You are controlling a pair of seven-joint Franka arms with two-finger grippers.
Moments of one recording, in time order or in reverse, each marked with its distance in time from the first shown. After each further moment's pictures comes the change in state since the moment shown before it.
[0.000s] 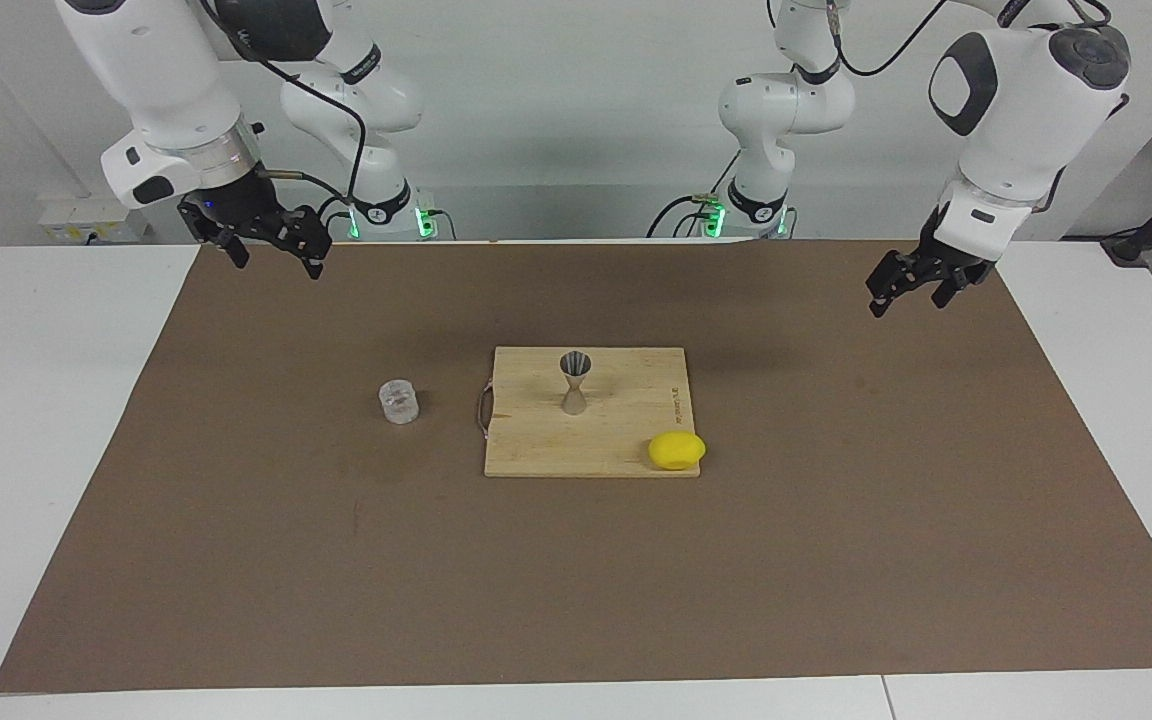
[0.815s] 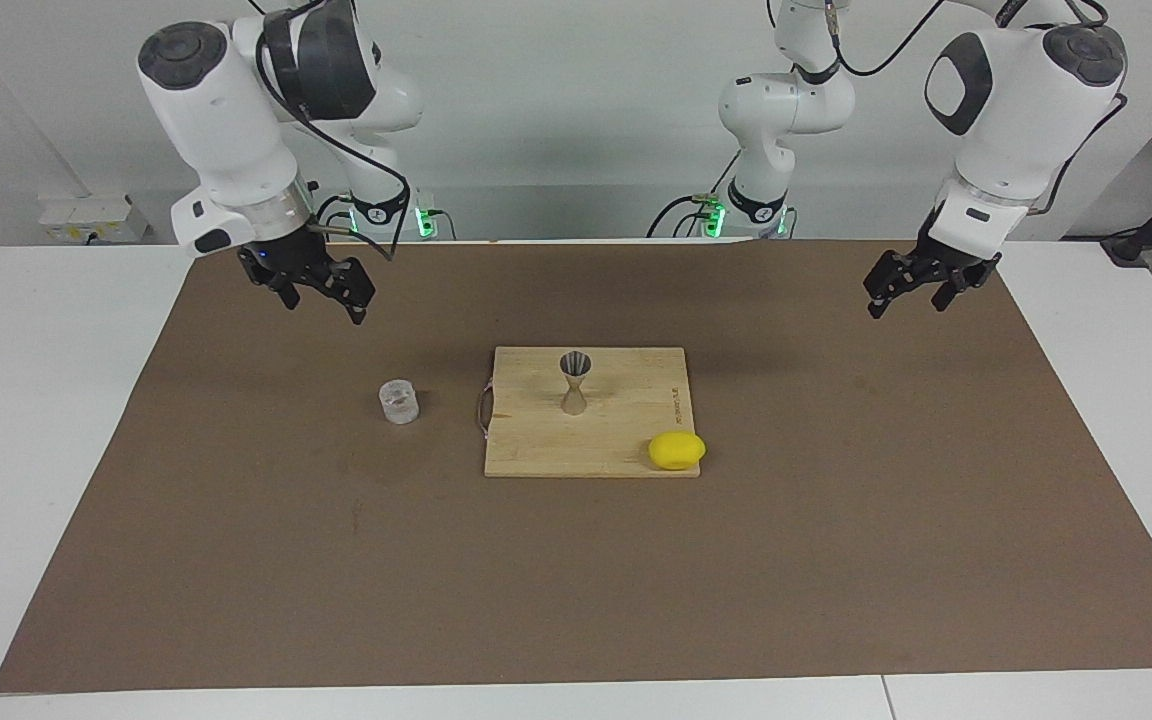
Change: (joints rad) left arm -0.002 0.000 -0.009 0.000 0.002 0.016 0.008; right arm 0.042 0.001 0.007 -0.104 0.017 0.173 0.158
